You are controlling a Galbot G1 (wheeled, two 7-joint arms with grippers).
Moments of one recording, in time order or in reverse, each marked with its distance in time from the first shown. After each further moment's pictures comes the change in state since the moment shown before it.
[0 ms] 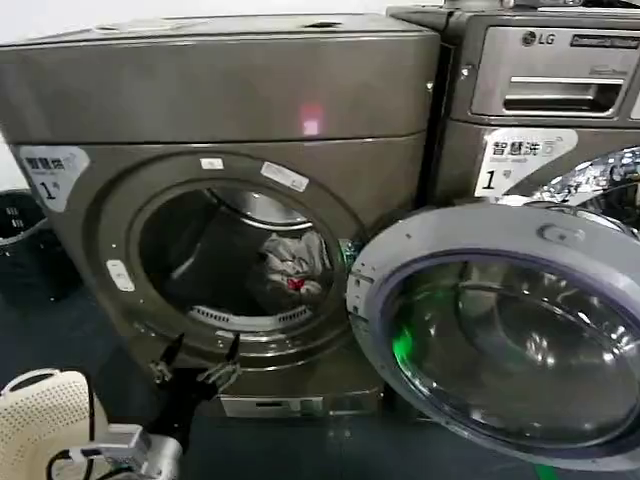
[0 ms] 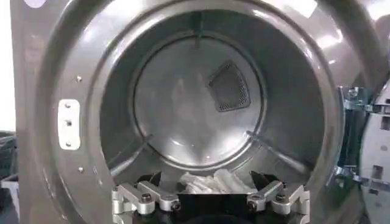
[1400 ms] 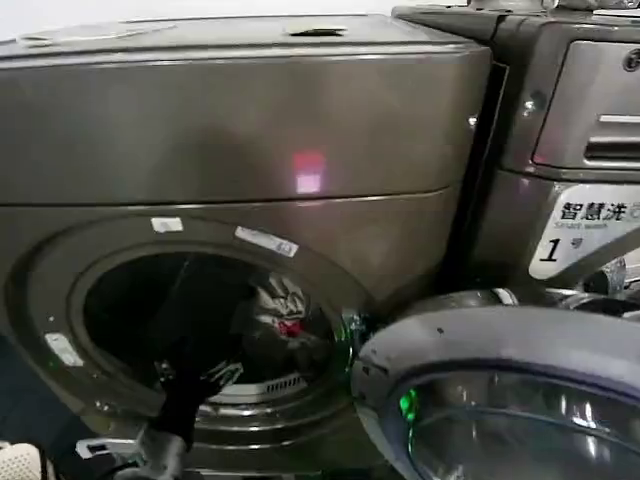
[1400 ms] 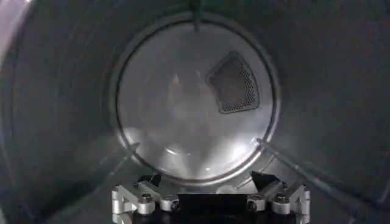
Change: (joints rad) left arm -0.057 0.005 0.011 0.055 -0.003 -0.008 0.005; right arm -0.026 -0.002 0.033 0.005 -0.042 -0.016 -0.001
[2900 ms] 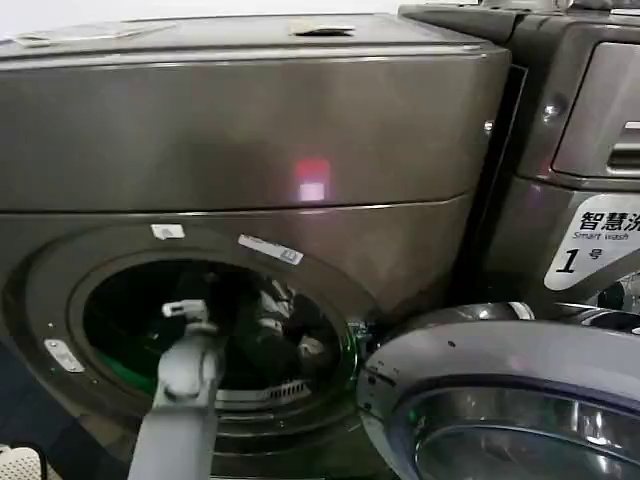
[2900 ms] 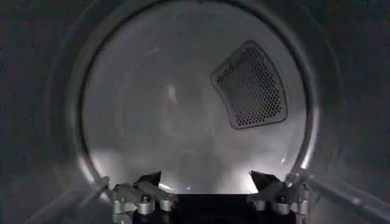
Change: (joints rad) left arm -0.988 0.058 0.128 1.164 0.062 -0.203 0.127; right arm -0.057 -0.003 0.081 -0.012 -0.012 0.002 -0.046
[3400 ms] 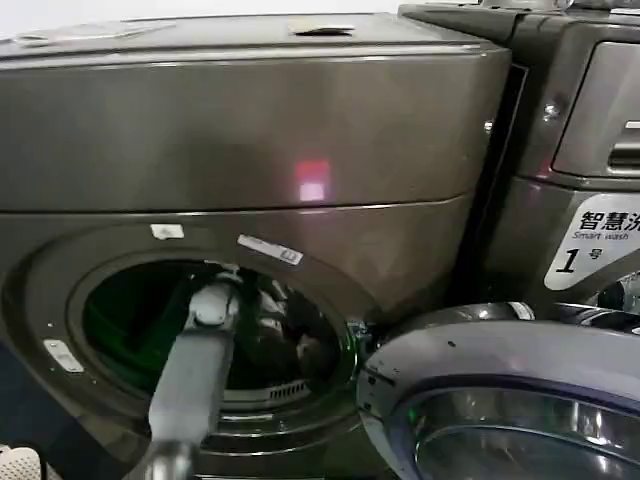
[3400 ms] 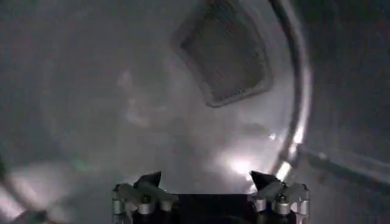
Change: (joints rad) left arm -0.285 0.064 0.193 0.463 0.331 -0.131 0.484; right arm 0.010 0.018 -0.016 0.017 -0.003 -0.005 -0.009
